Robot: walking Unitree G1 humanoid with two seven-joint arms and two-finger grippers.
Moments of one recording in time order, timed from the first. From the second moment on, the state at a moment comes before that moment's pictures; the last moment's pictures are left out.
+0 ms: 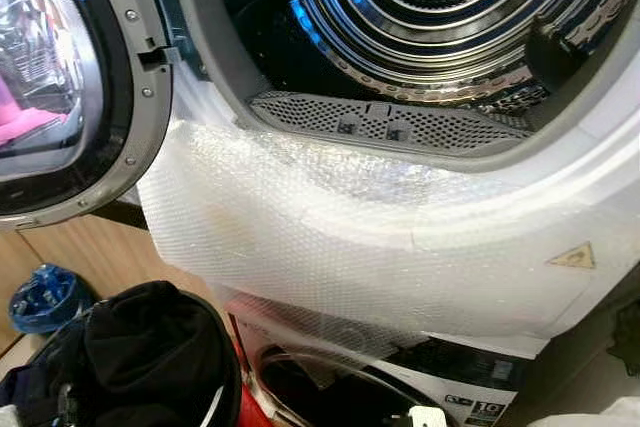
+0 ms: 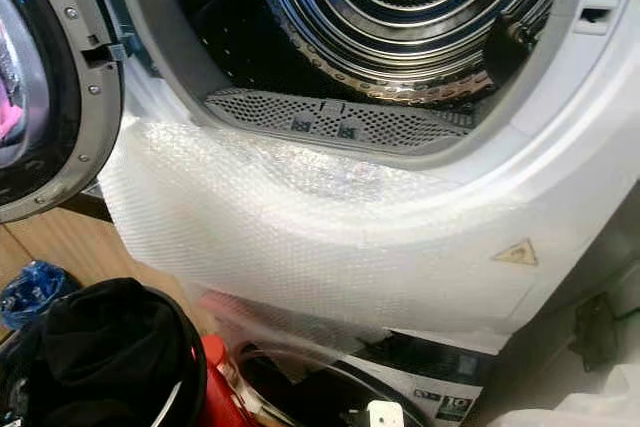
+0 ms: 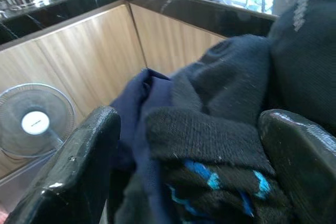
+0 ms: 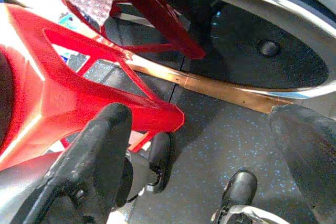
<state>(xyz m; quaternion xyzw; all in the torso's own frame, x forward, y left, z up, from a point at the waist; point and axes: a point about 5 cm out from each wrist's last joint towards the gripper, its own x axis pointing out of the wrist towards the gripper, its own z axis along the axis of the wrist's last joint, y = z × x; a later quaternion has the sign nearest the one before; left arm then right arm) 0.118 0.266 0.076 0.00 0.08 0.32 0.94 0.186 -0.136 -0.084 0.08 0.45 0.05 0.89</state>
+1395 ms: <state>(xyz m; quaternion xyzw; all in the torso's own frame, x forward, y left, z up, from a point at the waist) 0.116 0.259 0.064 0.01 0.11 0.30 0.95 0.187 -0.137 -0.084 0.07 0.45 0.06 0.89</state>
